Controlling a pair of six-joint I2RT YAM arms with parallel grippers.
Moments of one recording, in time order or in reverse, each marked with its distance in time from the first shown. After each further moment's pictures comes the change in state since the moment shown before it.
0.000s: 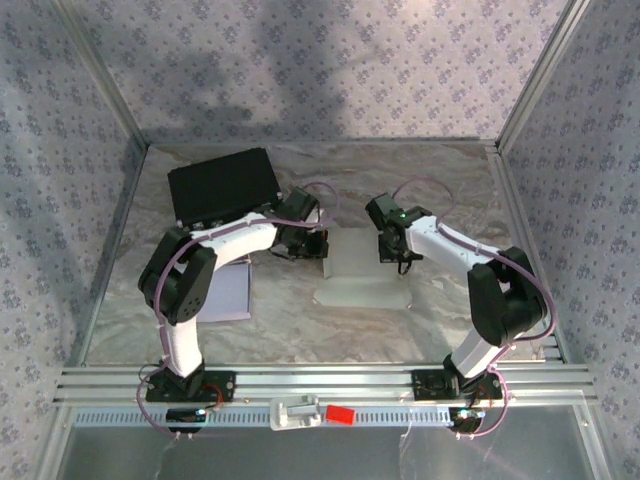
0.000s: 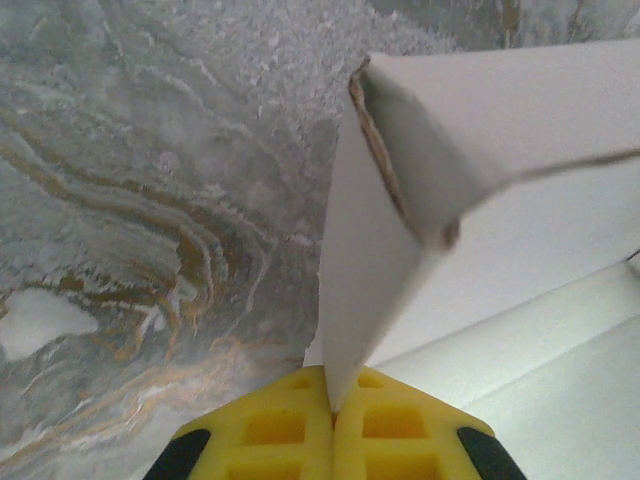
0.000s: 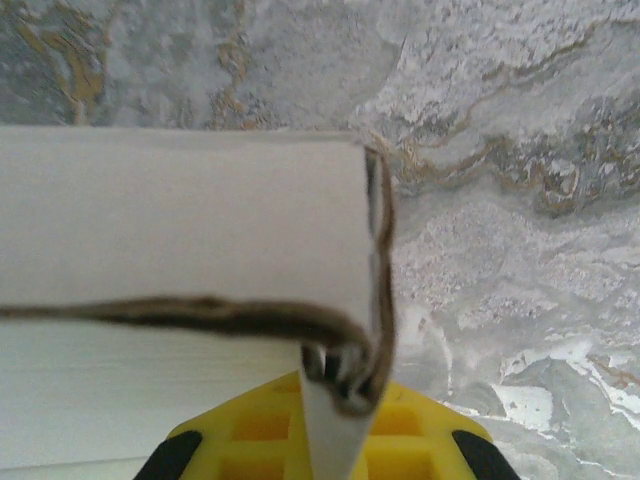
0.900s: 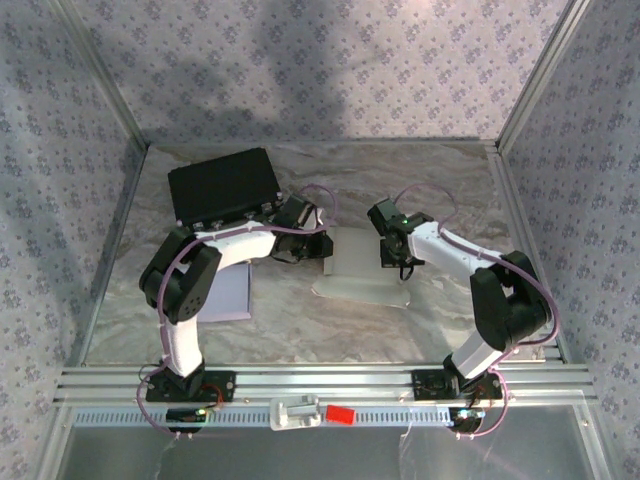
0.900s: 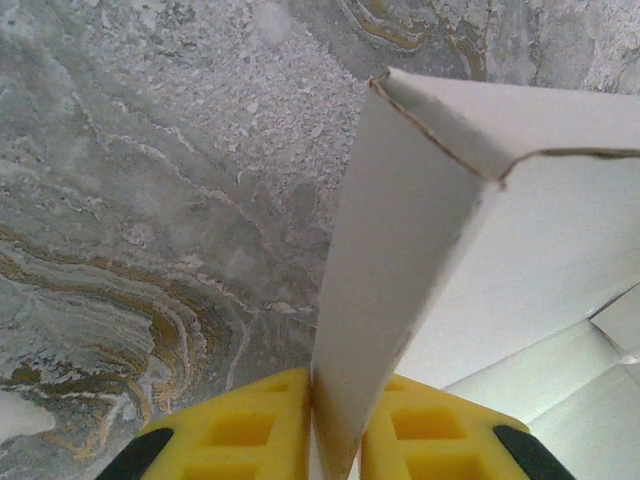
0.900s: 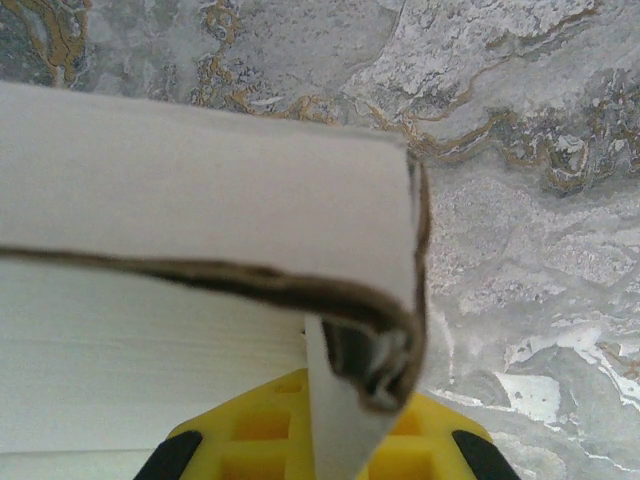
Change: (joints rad) left arm 0.002 0.011 -0.092 0.225 0.014 -0.039; right arm 0.006 -0.032 -0.054 0.031 -0.001 0.003
